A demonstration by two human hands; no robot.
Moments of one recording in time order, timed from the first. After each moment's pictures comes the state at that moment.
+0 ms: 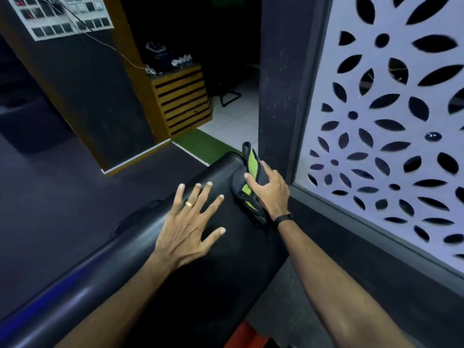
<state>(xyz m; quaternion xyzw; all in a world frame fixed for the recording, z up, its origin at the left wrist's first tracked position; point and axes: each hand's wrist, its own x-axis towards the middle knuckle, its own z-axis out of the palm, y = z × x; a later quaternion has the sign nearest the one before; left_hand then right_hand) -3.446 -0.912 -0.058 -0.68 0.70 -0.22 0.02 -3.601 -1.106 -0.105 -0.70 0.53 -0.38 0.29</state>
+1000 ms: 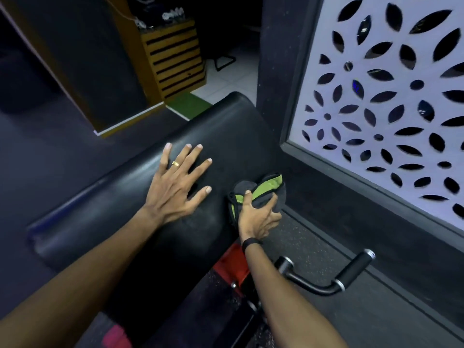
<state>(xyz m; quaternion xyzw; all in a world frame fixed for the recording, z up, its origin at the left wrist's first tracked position) -3.445 -0.802 -0.071 -0.64 0.72 -0.26 -0.07 -3.608 -0.868 -0.187 -0.39 0.76 -0.36 0.38</state>
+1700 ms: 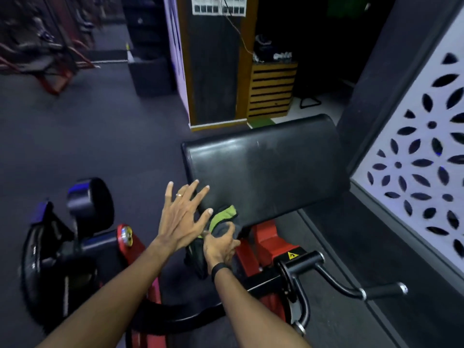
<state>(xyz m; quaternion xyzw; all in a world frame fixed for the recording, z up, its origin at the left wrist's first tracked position) -3.504 -0.492 -0.093 -0.87 0.46 -0.11 -0.12 -3.580 -0.560 -0.173 -0.60 0.56 -0.17 0.54</state>
